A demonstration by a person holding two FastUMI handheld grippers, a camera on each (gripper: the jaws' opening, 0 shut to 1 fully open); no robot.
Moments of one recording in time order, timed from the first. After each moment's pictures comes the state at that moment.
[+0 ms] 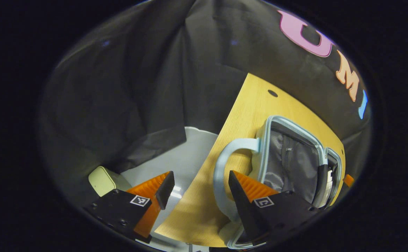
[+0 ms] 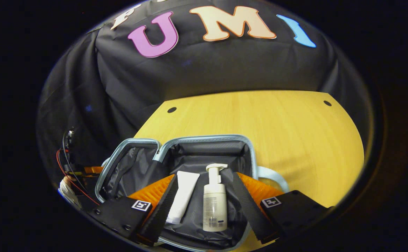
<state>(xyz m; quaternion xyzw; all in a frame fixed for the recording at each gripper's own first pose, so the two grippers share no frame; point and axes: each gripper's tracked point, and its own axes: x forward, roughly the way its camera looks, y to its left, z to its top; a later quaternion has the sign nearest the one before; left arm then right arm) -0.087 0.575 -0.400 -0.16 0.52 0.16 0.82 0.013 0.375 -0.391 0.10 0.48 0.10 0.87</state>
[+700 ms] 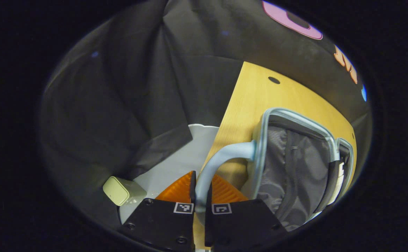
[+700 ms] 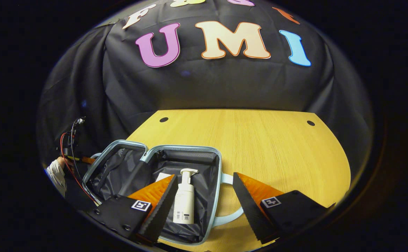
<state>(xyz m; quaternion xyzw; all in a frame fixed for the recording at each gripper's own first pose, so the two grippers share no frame) -0.053 0.560 -0.373 -0.07 0.54 0.15 0.83 0.006 0.327 -0.357 0.04 0.42 0.10 0.90</state>
